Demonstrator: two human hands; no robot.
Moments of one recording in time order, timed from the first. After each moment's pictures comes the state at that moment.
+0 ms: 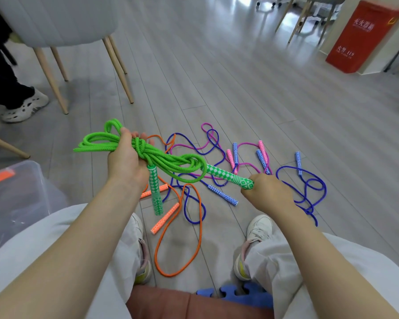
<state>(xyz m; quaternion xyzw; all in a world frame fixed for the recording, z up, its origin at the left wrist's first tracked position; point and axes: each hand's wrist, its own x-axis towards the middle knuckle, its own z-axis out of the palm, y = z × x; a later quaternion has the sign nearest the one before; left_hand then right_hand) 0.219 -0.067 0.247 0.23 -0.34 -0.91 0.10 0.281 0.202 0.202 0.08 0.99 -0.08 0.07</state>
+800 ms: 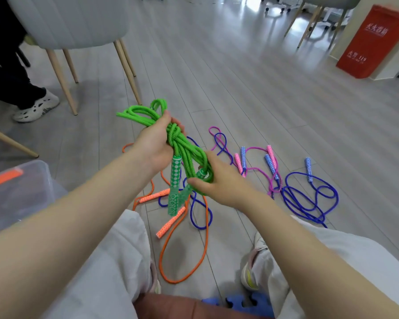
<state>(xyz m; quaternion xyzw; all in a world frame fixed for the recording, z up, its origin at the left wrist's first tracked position) 0.191 -0.046 0.270 0.16 -0.45 -0.88 -0.07 0.256 0.108 0.227 -0.14 0.91 -0.38 0.05</state>
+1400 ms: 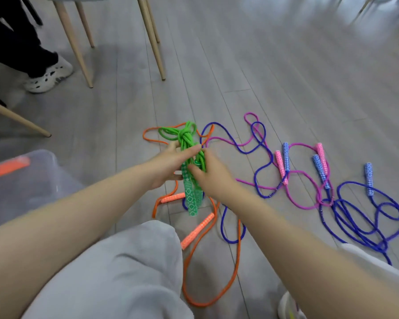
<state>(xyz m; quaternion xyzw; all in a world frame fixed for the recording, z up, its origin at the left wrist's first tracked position) 0.087 -0.151 0.129 0.13 -0.70 -0.66 -0.25 0.101 -0.015 0.107 -0.07 0.89 -0.43 0.10</state>
